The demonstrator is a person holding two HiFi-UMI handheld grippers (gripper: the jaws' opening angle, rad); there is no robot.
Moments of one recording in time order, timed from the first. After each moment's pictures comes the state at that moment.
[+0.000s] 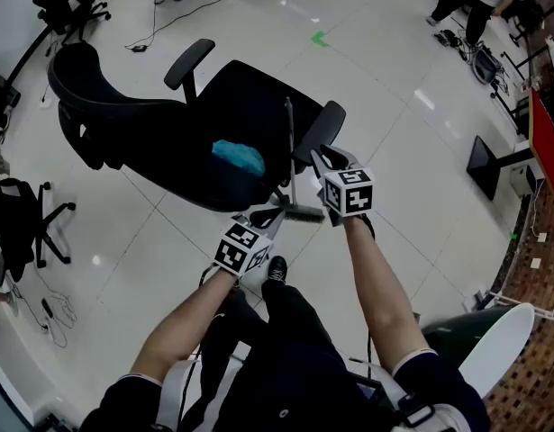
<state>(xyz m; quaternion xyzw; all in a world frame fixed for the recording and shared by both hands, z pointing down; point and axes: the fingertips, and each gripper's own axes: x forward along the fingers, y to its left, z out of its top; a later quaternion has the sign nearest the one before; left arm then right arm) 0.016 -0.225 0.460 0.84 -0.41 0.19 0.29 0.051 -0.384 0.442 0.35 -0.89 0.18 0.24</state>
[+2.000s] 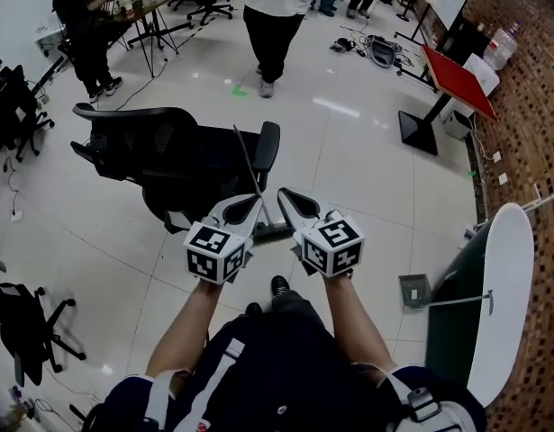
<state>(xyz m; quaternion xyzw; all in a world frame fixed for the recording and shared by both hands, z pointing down) 0.004 -0.151 0.249 0.92 -0.35 0.08 0.14 0.047 -0.152 0.238 0.45 -0.88 0.13 0.07</state>
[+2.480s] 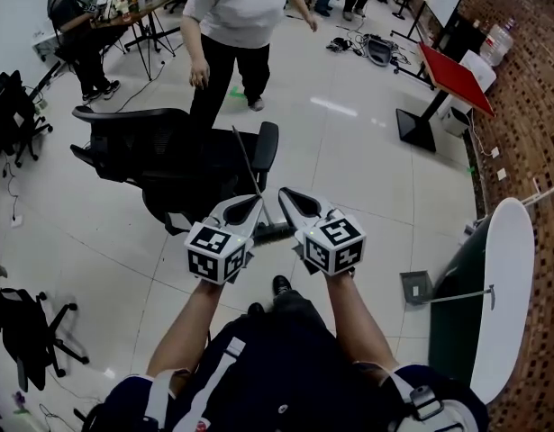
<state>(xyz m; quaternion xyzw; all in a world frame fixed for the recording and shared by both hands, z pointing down) 0.004 -0.147 0.250 0.92 -0.35 0.08 0.14 0.047 -0.149 0.239 0.45 -0.88 0.13 0.07</state>
